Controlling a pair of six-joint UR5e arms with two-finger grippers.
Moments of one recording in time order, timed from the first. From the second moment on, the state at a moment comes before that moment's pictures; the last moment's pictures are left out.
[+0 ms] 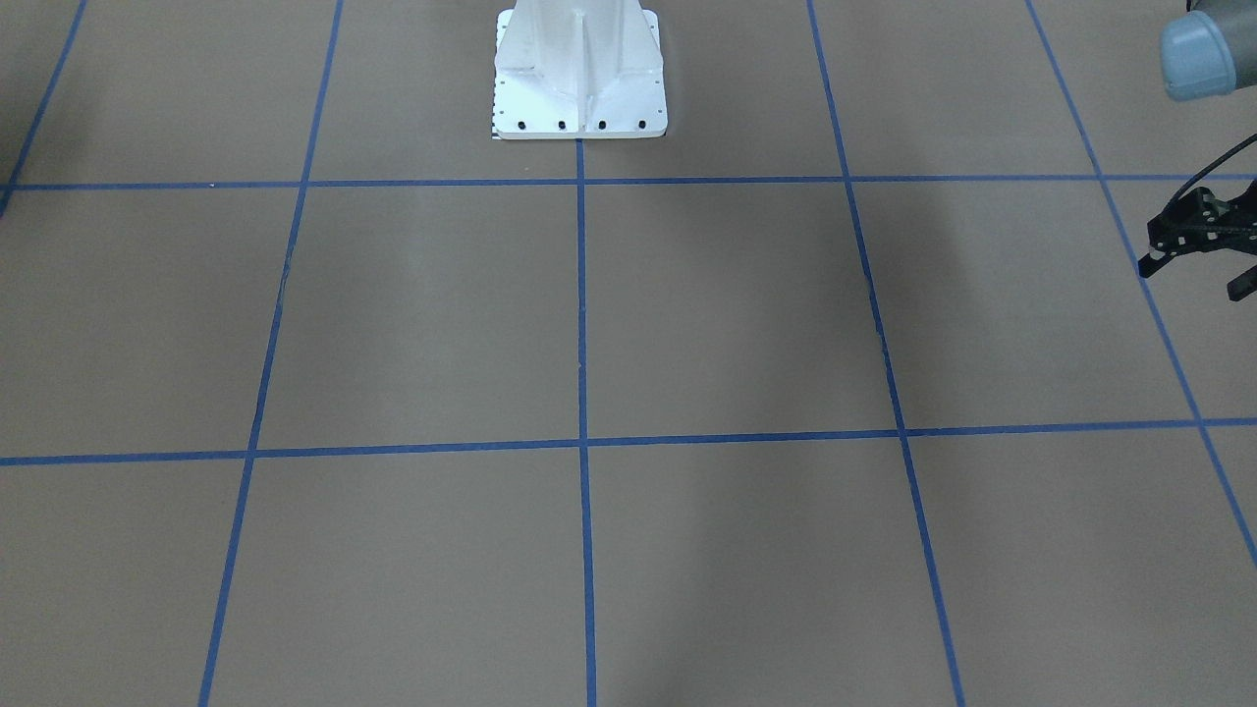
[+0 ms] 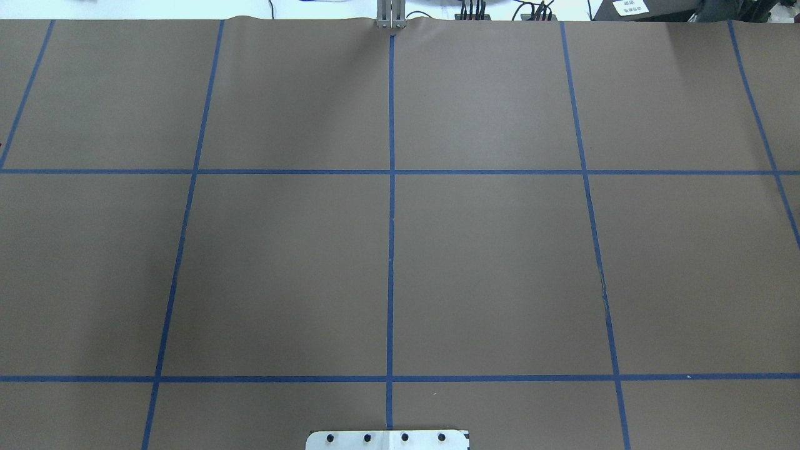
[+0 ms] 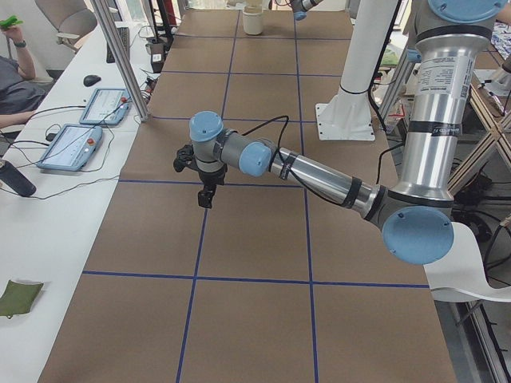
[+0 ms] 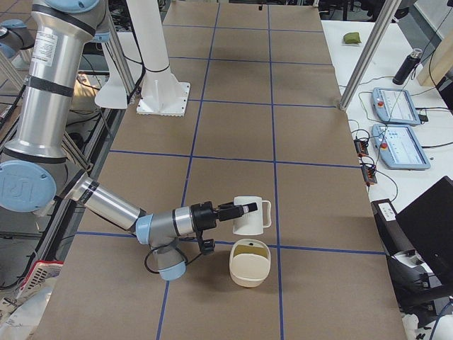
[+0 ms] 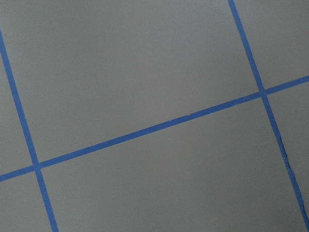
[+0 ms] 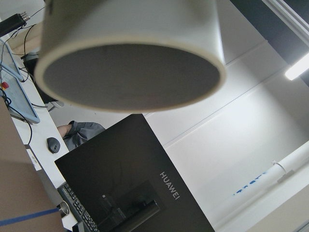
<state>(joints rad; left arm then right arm) -1.32 -1.66 -1.85 -1.58 -2.35 -0.13 1.22 -1.83 1.18 0.91 1.34 2.75</state>
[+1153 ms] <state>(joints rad) -1.32 -1.66 -1.85 -1.58 -2.35 -0.13 1.21 -1.77 1.28 0.77 1.73 1.43</state>
